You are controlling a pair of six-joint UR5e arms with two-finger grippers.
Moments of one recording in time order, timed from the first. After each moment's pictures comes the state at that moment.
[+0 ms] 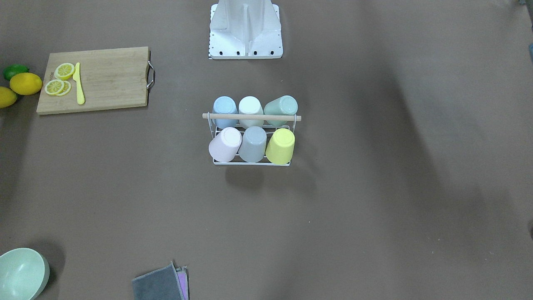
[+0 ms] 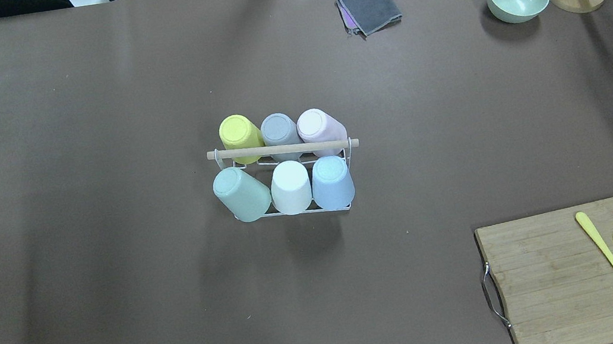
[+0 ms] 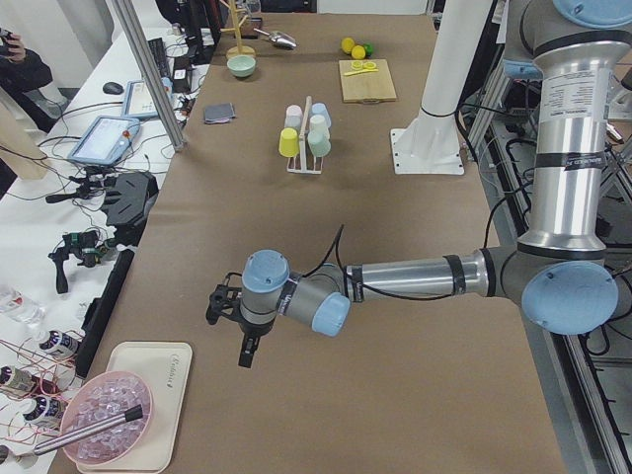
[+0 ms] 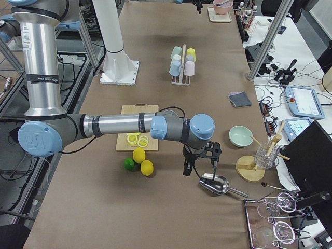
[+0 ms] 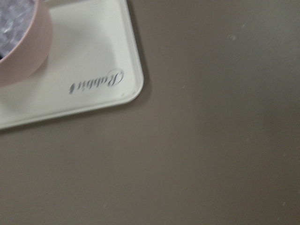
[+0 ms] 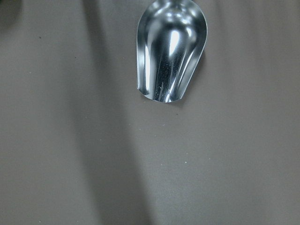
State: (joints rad) left arm -1.54 -1.52 -1.50 -1.95 -2.22 -0.11; right arm 1.57 -1.54 1.66 -1.74 2.39 0.14
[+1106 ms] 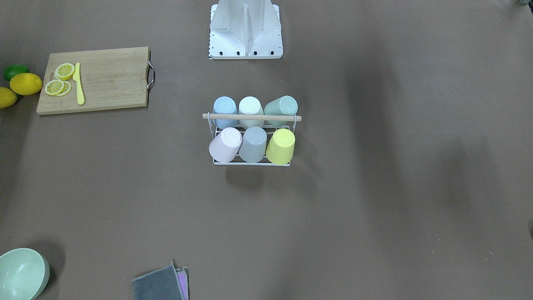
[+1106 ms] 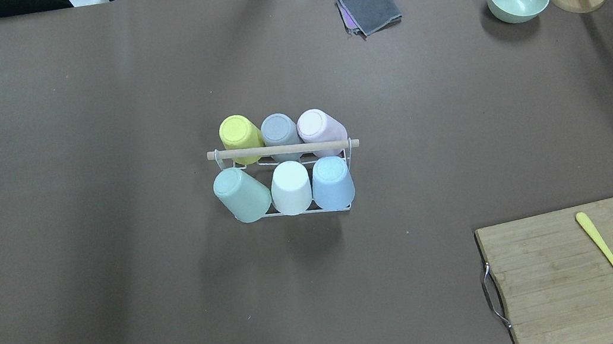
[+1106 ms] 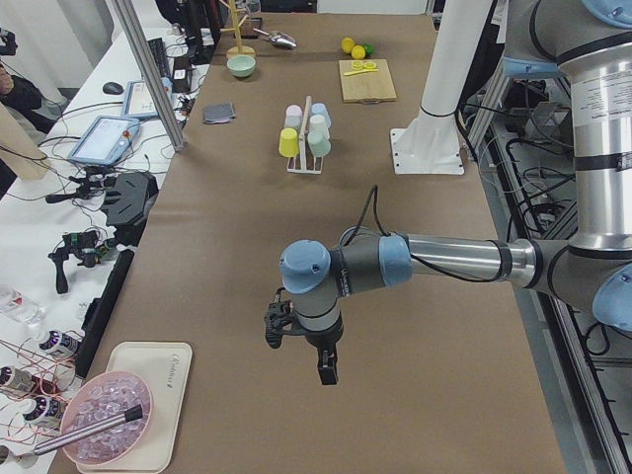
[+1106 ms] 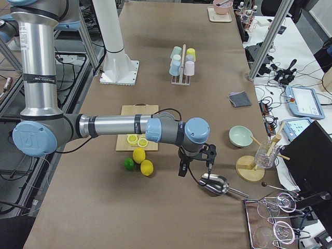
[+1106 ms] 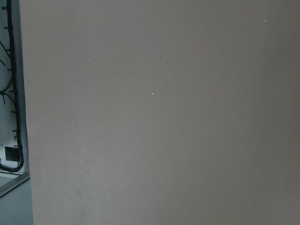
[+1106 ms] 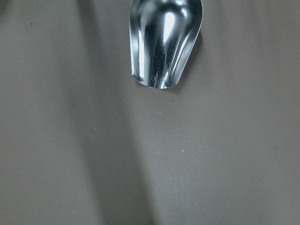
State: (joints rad) left arm -1.65 -1.39 -1.81 -1.29 -2.19 0.19; right arm 1.57 -1.58 1.66 -1.73 2.40 0.13
